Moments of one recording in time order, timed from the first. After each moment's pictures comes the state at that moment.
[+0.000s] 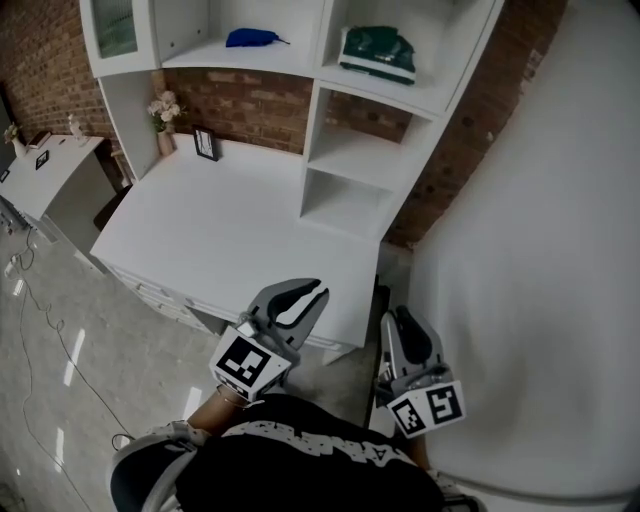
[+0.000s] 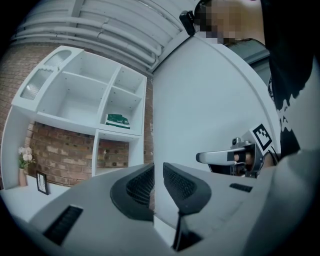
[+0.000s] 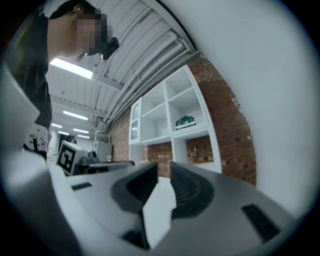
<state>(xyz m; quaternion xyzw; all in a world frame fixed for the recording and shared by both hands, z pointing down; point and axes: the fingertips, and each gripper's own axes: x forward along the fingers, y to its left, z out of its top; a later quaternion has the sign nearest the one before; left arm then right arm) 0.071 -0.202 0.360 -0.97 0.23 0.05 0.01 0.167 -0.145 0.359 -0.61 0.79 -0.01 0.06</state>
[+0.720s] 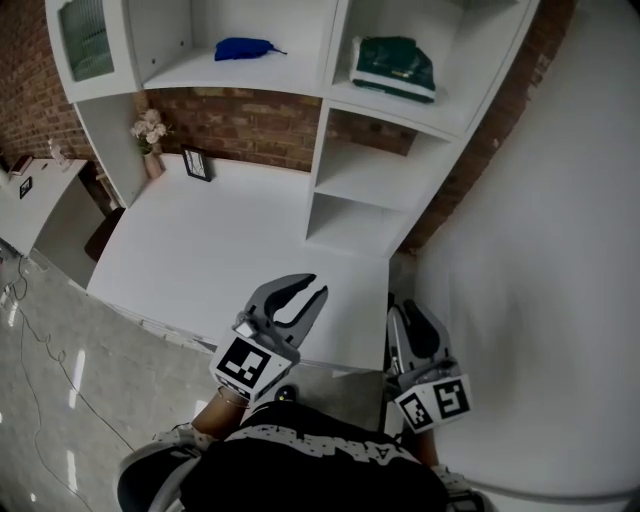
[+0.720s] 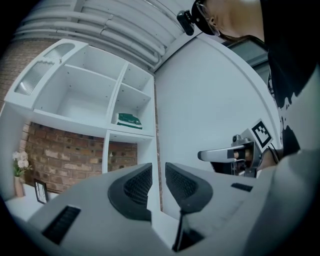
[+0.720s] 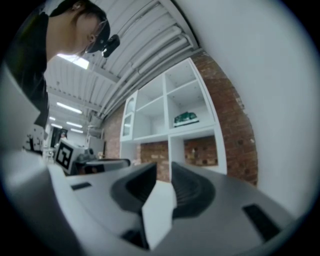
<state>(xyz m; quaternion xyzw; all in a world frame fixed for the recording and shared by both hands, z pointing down) 0.044 -0.300 0.353 -0.97 0.22 0.06 0.02 0.149 -0.235 0.350 -0.64 0.77 0.00 0.04</state>
